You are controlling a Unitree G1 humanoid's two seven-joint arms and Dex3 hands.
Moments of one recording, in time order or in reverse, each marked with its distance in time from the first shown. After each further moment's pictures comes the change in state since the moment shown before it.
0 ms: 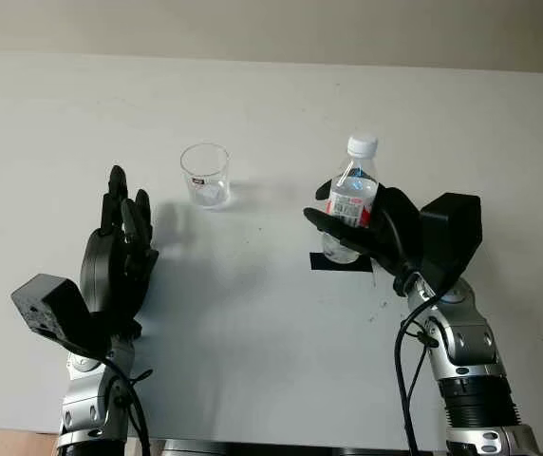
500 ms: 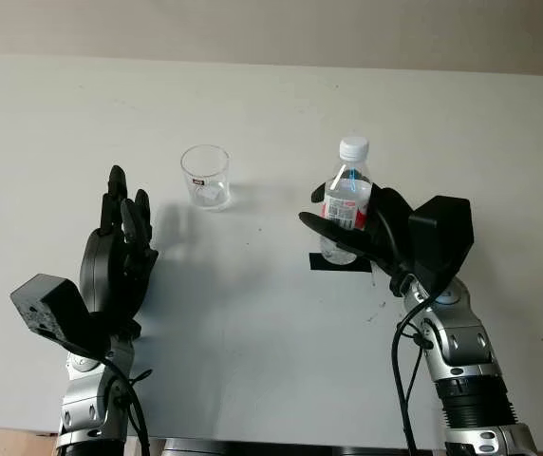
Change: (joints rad) left arm 0.000 0.002 0.004 0.000 -0.005 0.000 -0.003; right arm 0.001 -0.006 0.023 0.016 -0.028 -0.038 0.024
